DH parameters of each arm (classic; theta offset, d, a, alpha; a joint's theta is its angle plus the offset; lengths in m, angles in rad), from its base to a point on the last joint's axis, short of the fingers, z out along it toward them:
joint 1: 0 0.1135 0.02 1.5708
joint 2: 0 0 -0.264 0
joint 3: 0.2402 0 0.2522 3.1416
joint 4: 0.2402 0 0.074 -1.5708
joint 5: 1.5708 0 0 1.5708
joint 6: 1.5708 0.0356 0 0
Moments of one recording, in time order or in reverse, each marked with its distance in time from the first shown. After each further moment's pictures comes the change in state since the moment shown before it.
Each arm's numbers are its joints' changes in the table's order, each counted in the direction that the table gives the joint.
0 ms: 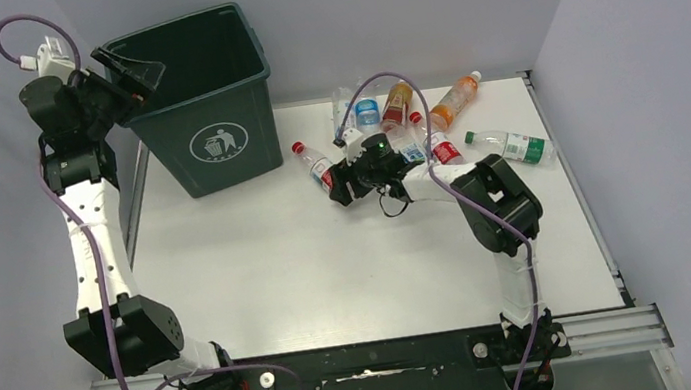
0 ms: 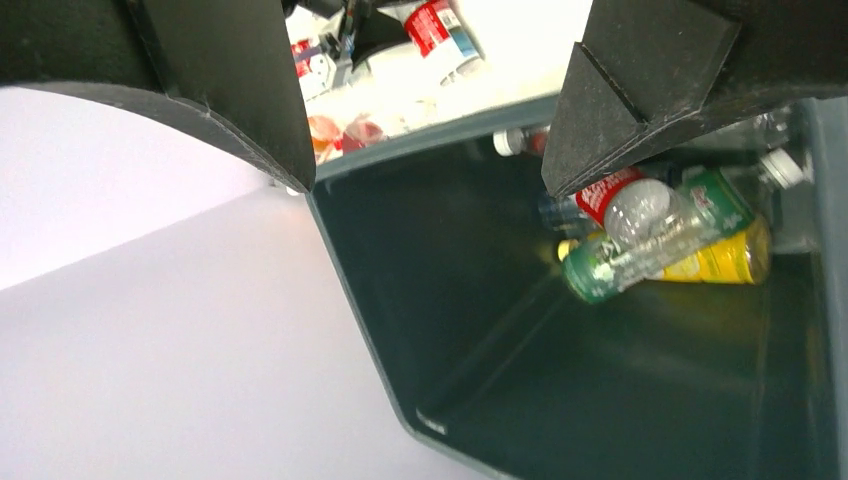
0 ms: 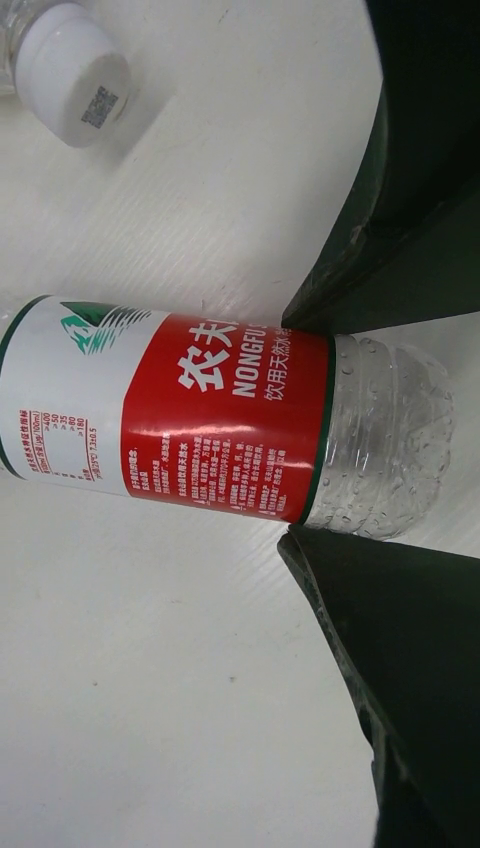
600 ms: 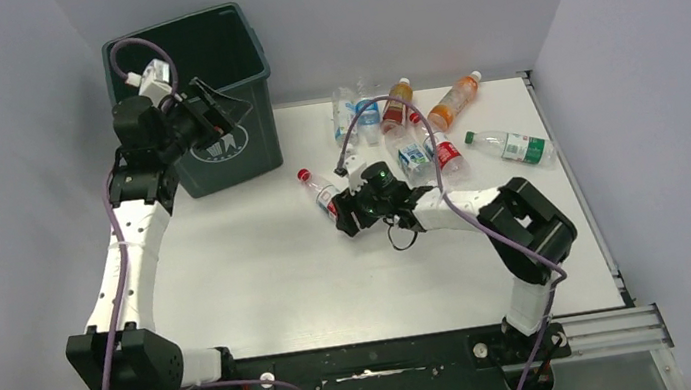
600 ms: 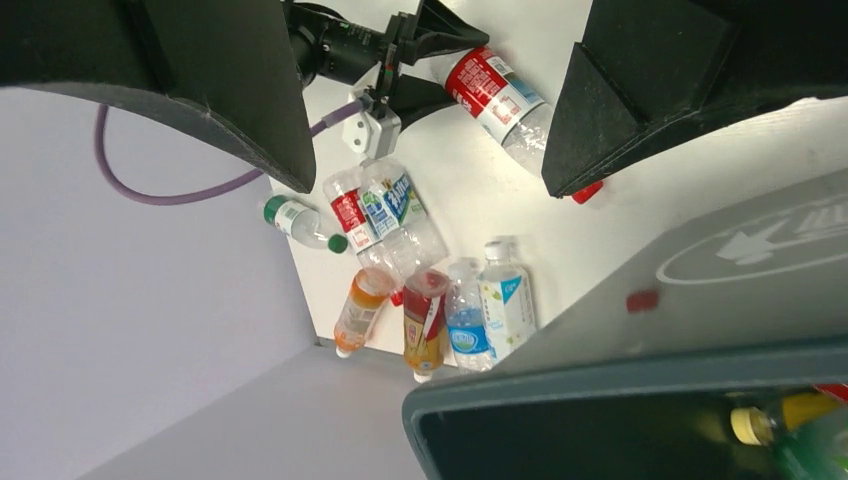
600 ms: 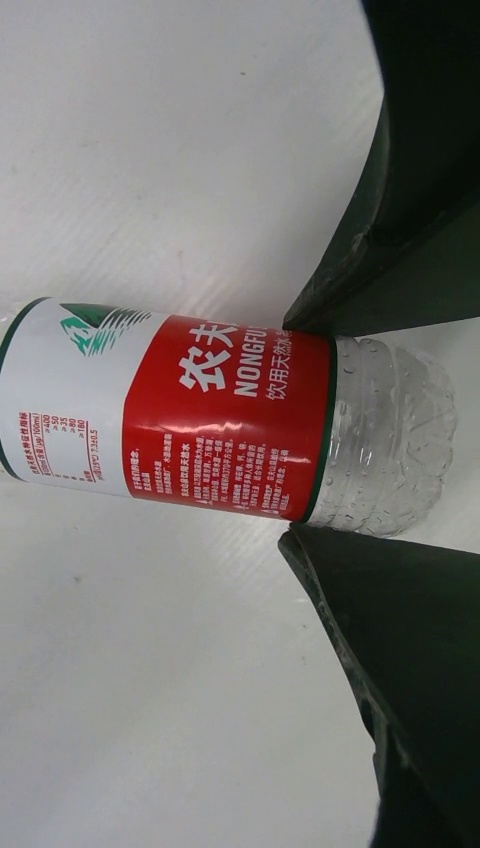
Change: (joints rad) left arm -0.304 0.173 -0.300 0.017 -0.032 0.030; right arm 0.124 0.219 -0.236 0.043 0.146 0.051
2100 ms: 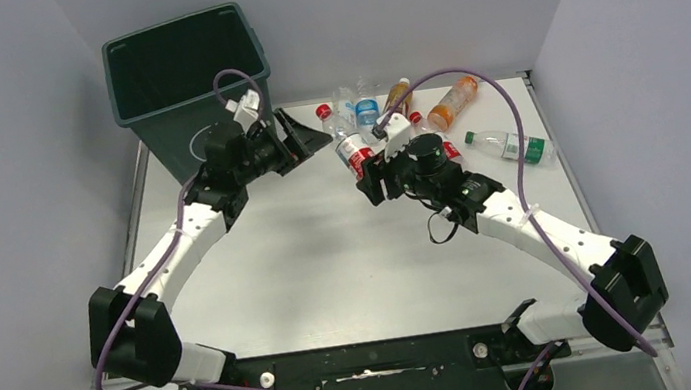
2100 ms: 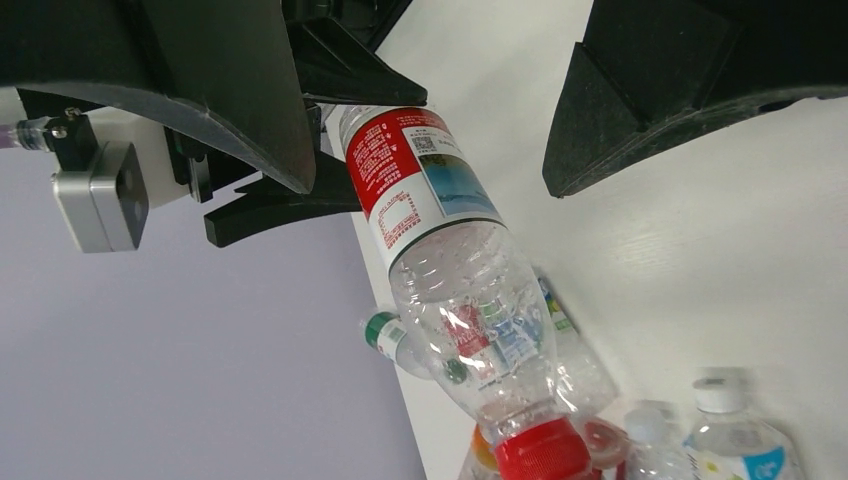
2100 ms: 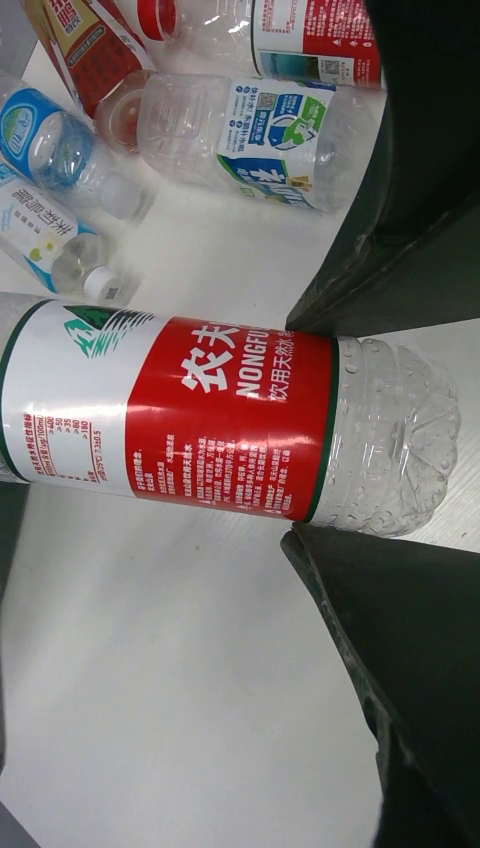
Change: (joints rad) left arm -0.333 -0.072 -0.275 -0.322 -0.006 -0.231; right arm -0.037 0.524 -0.012 0.249 0.120 -0.034
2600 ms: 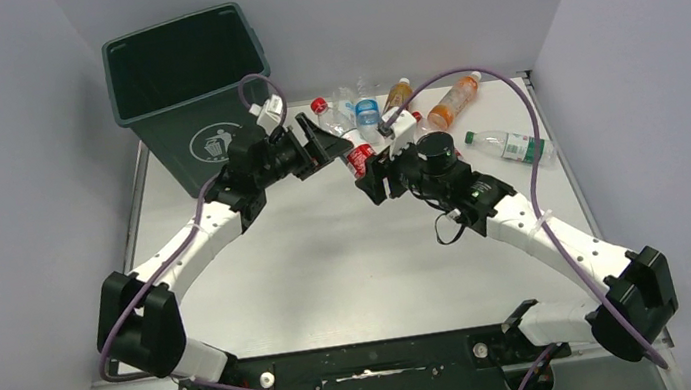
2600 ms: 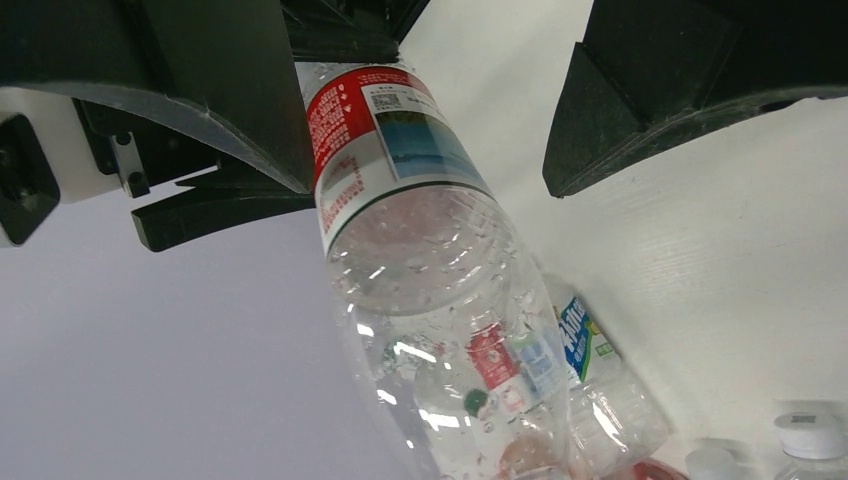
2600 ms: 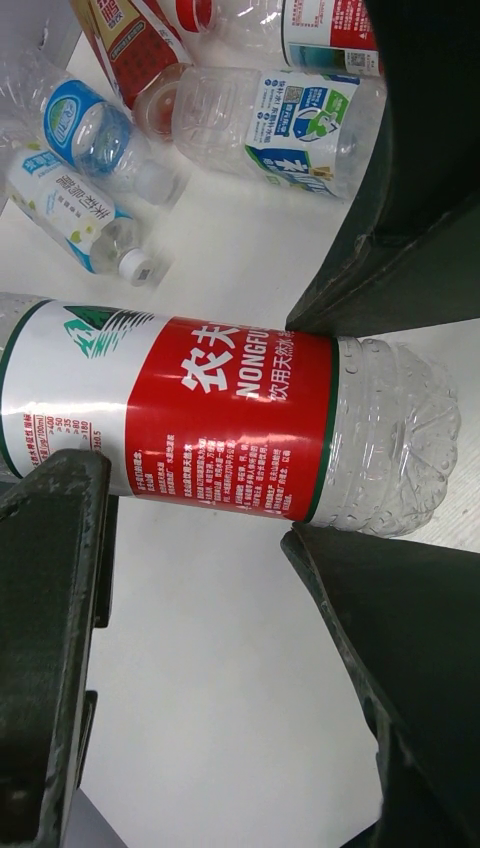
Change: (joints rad) left arm -0.111 -0.061 -0.011 -0.079 -0.027 -0.043; right arm 0.000 0.060 0.006 0.000 -0.050 0.008
